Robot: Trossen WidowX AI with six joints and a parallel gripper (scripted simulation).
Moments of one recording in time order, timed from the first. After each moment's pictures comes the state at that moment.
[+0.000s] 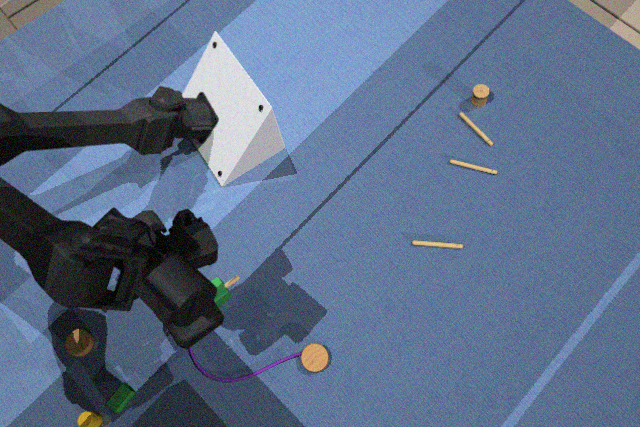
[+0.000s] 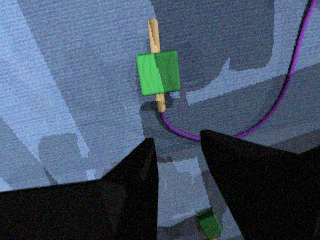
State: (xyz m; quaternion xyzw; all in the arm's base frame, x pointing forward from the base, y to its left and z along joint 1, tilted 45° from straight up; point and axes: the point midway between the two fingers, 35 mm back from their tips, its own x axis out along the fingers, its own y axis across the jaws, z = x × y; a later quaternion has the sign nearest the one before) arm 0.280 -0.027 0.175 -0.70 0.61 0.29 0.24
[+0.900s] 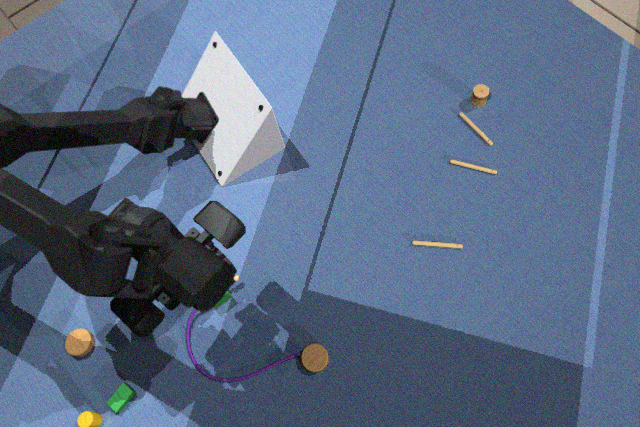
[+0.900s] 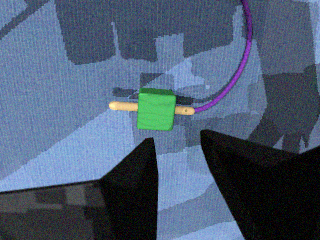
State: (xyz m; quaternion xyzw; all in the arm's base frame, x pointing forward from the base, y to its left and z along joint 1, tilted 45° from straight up) arm 0.278 -0.010 0.162 -0.39 0.65 -0.15 0.63
